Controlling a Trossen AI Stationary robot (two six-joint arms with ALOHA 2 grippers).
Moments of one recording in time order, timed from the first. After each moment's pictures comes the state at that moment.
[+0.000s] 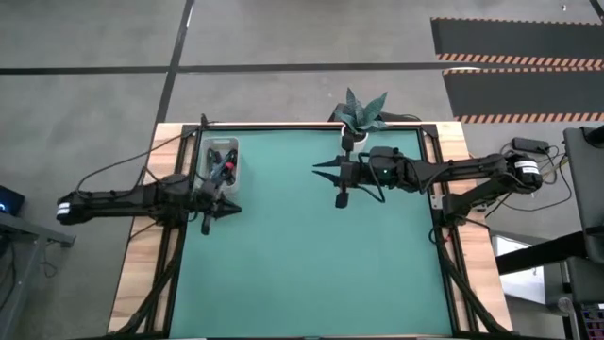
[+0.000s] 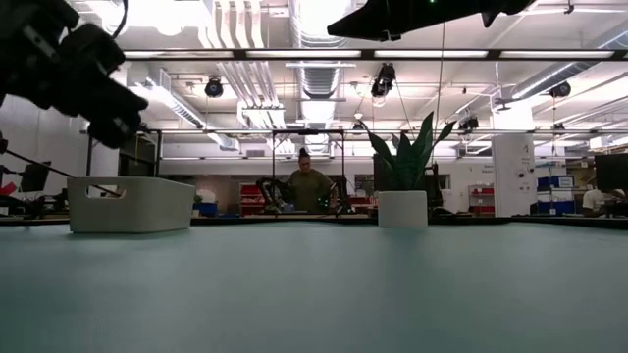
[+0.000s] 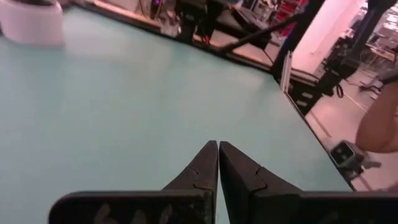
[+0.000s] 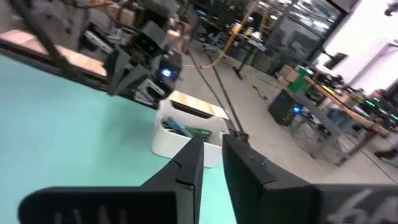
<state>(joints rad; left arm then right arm) 0.10 0.28 0.16 -0.15 0.20 -0.30 -0.09 1.35 0.91 0.31 0.07 -0.46</state>
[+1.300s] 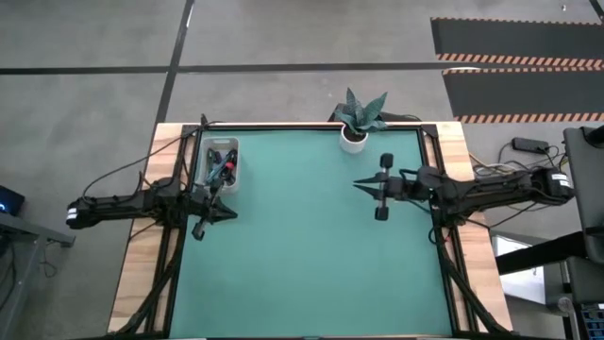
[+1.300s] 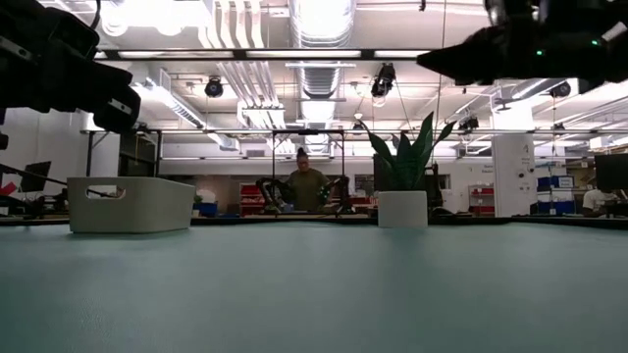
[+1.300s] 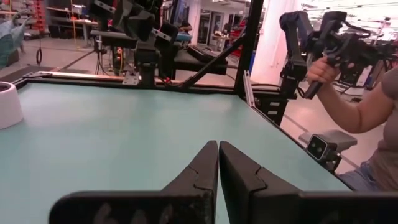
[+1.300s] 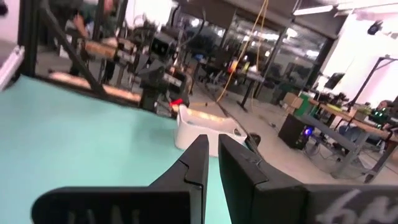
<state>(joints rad) 0.10 0.10 0.04 -0.02 0.34 -0.12 -0.12 0.95 0.26 0.73 -0.03 -0.34</state>
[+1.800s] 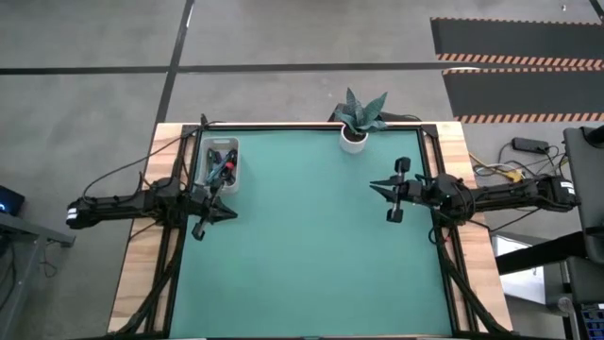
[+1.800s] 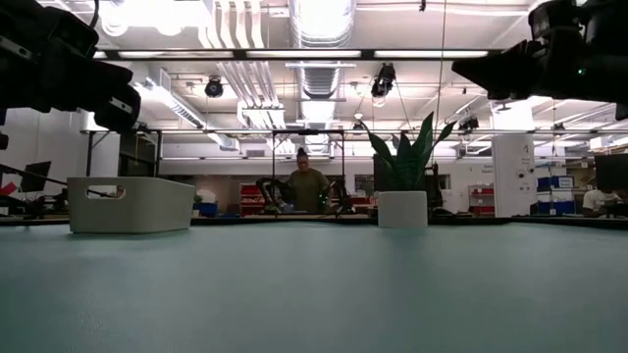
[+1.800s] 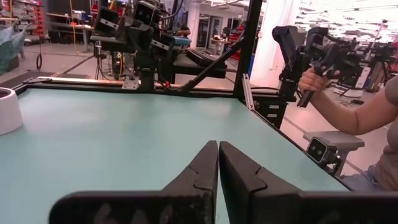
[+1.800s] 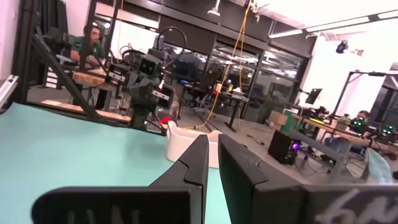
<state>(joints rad) 0.10 0.10 0.03 0.01 0.34 -0.11 -0.12 0.74 0.01 0.92 0.00 -0.30</state>
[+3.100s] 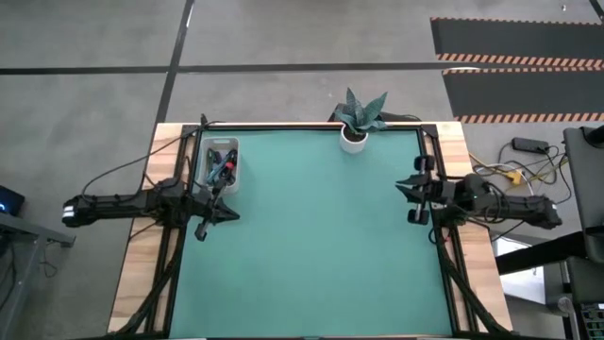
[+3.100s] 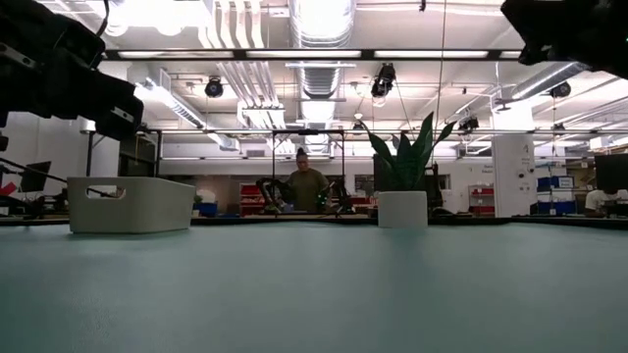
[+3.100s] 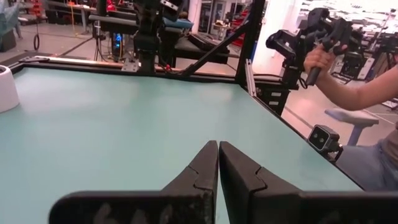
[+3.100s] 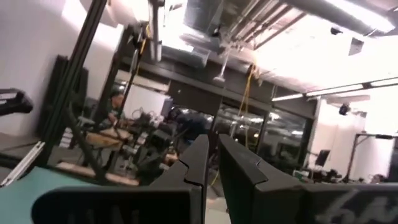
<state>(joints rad) 0.10 0.17 0.03 0.02 0.34 -0.12 -0.12 0.14 0.01 0.57 -0.11 -0.30</state>
